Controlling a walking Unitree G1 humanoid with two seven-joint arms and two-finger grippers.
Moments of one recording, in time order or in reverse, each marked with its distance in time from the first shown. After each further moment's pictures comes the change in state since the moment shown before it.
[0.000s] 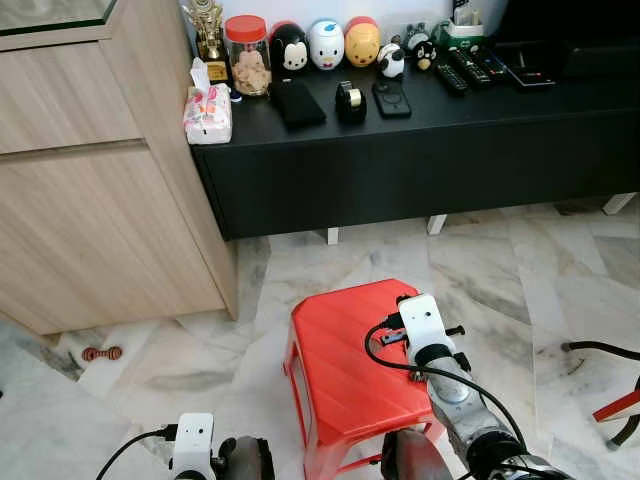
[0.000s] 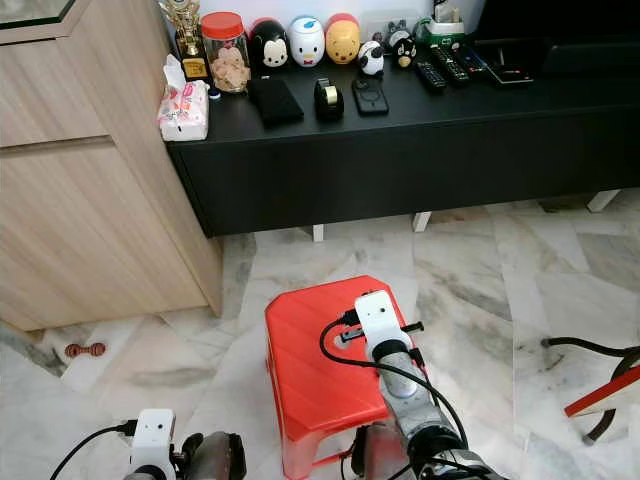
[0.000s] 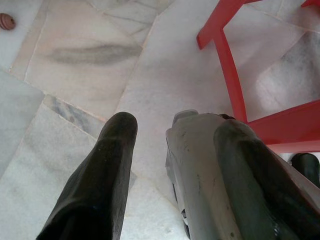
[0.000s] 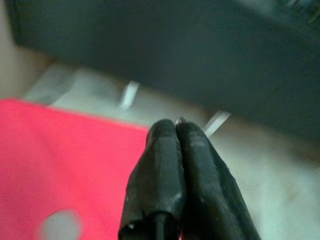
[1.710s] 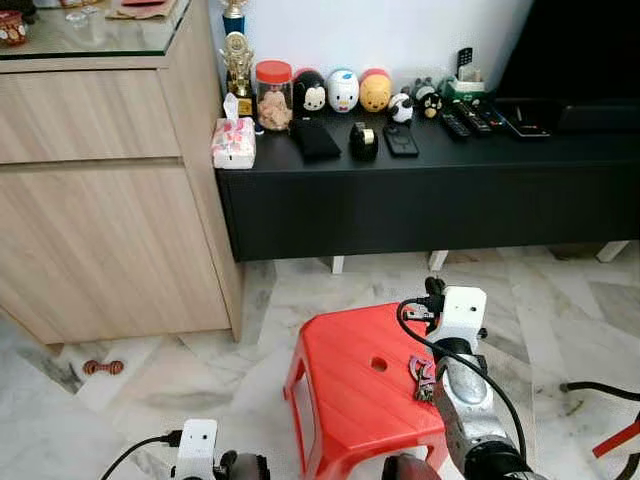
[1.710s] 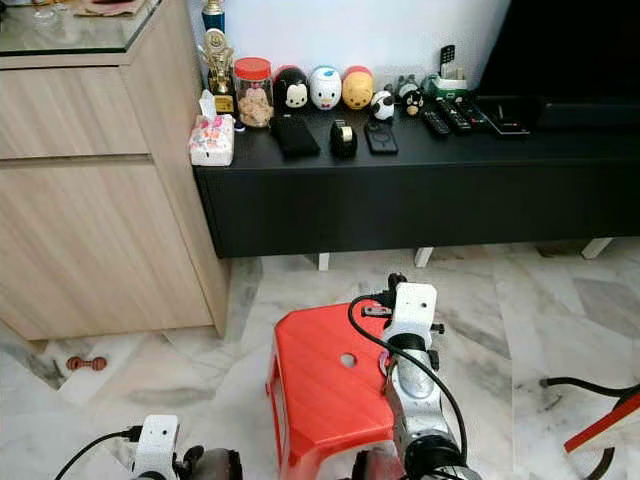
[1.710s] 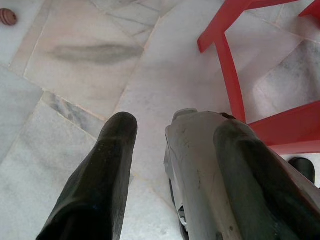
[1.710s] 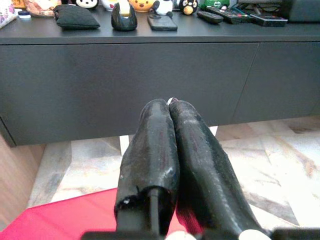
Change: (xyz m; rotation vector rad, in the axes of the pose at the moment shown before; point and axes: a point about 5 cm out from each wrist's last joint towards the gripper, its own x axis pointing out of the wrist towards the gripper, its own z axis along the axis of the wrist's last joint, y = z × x) left arm 0.000 -0.003 -0.008 0.023 0.083 0.004; right arm -0.004 -0.012 0.006 0.480 -0.033 -0.125
